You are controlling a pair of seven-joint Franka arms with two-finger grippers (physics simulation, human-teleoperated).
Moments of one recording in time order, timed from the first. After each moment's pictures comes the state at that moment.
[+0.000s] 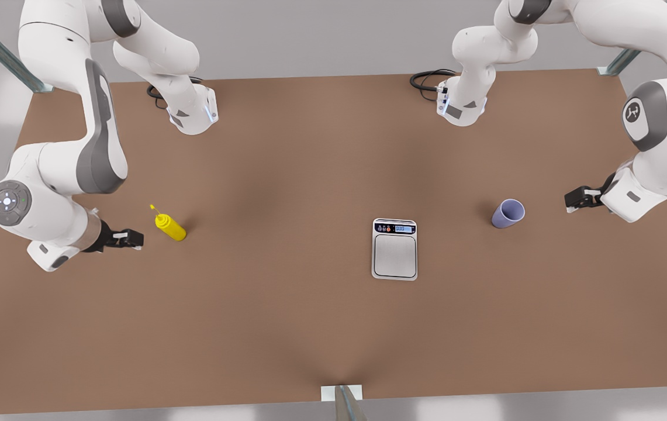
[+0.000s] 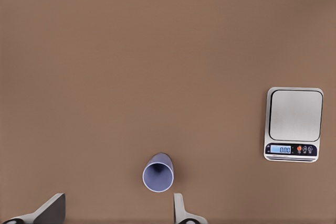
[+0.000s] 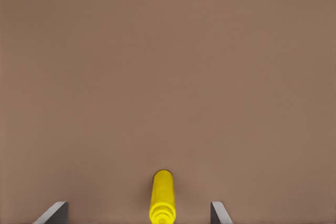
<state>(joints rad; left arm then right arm) 0.00 0.24 0.05 -1.30 0.05 1.47 0.12 -0.16 0.28 0.22 -1.49 -0.07 1.69 0.02</state>
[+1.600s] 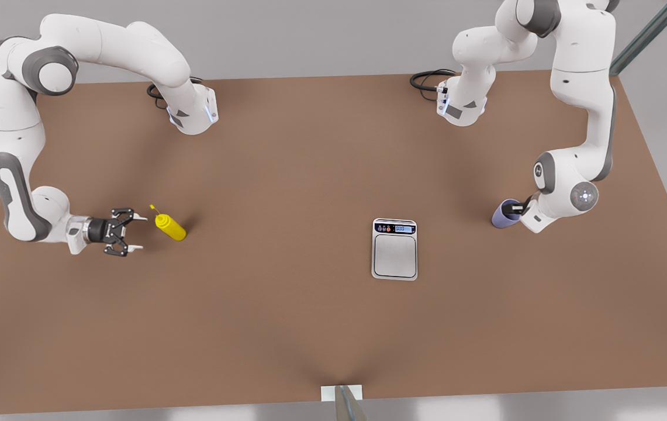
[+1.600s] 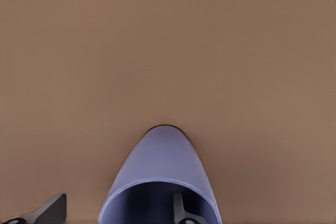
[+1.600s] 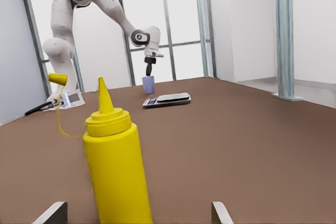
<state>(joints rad) 0.07 0.27 0.09 -2.26 0.05 2.25 0.13 -0.87 0.77 0.30 -1.86 0.86 1.59 -2.47</state>
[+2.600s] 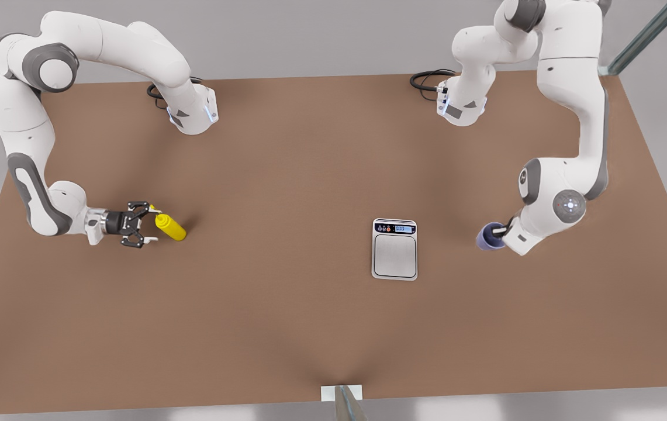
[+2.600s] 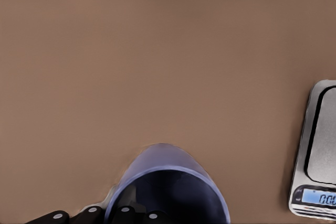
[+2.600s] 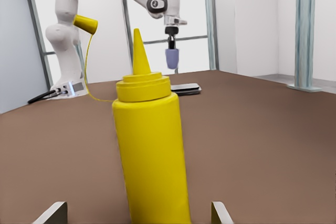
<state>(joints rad) -0.07 0.31 -0.04 -1.93 0.02 2.13 -0.13 -0.86 0.74 0.31 -2.01 0.86 1.68 -2.58</state>
